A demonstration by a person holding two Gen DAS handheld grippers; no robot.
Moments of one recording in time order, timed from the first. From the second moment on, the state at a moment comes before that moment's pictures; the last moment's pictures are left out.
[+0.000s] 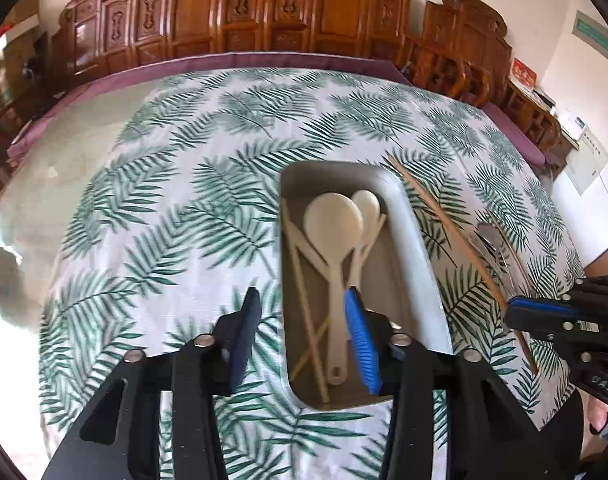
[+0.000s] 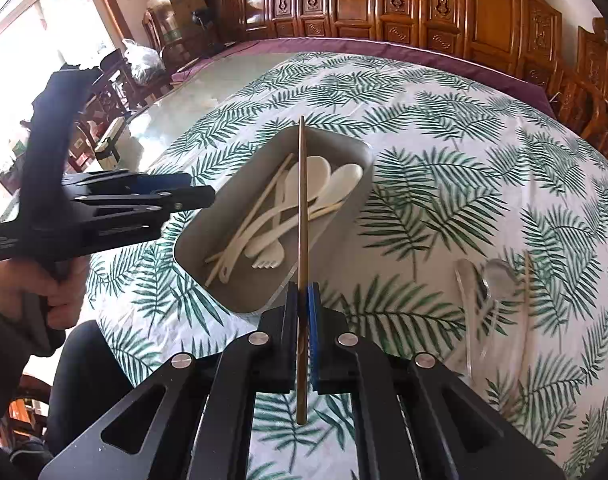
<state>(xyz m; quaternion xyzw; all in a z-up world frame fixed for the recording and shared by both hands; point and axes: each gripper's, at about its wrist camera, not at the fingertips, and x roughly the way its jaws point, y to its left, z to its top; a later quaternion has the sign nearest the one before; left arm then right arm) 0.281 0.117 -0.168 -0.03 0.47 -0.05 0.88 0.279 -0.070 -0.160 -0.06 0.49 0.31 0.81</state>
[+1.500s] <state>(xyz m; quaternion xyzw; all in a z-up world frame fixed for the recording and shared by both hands) 0.245 0.168 -0.133 -0.02 0.43 -0.01 0.90 0.339 0.000 -0.200 0.04 0.54 0.32 0.77</state>
